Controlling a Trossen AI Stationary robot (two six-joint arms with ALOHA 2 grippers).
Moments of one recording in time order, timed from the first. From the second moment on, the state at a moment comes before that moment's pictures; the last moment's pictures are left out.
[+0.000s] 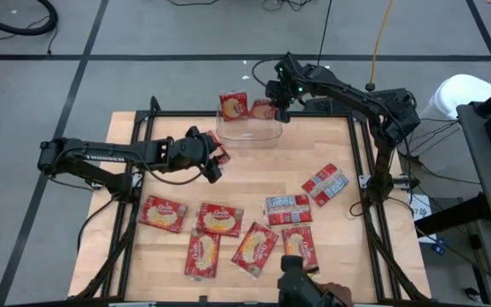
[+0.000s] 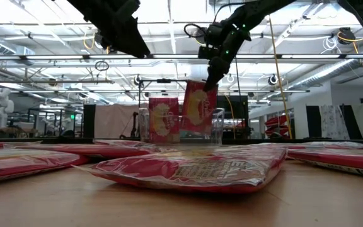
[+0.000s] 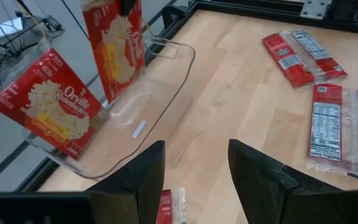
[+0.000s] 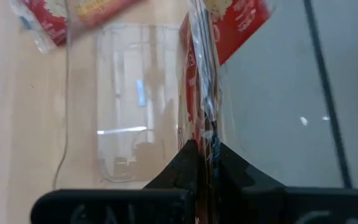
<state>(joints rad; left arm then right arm) 0.06 1.24 0.95 -0.32 -0.41 -0.15 -0.73 1.88 1.74 -0.84 -0.22 -0.63</state>
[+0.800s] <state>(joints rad) 0.06 1.24 0.95 -0.32 -0.40 -0.15 -0.78 1.91 1.74 -0.82 -0.24 -0.67</state>
